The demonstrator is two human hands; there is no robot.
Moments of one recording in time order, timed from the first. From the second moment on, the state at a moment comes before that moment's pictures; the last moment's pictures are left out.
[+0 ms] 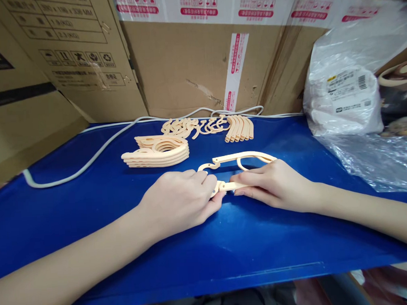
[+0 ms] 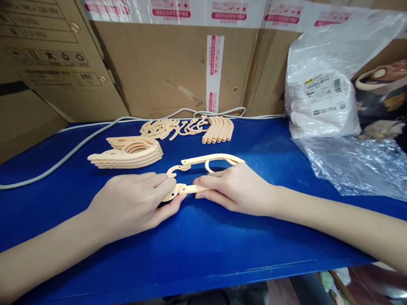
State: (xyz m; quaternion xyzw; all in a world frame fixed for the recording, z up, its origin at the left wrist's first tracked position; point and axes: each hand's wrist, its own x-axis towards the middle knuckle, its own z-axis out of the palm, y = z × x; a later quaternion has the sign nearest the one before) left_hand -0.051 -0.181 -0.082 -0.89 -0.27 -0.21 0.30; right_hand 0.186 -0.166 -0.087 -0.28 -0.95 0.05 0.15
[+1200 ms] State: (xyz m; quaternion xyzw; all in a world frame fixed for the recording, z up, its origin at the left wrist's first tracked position) left_hand -0.051 -0.181 -0.081 -0.92 -0.27 -0.19 0.20; right_hand 0.189 -0.165 -0.084 -0.25 -0.95 -0.02 0.16
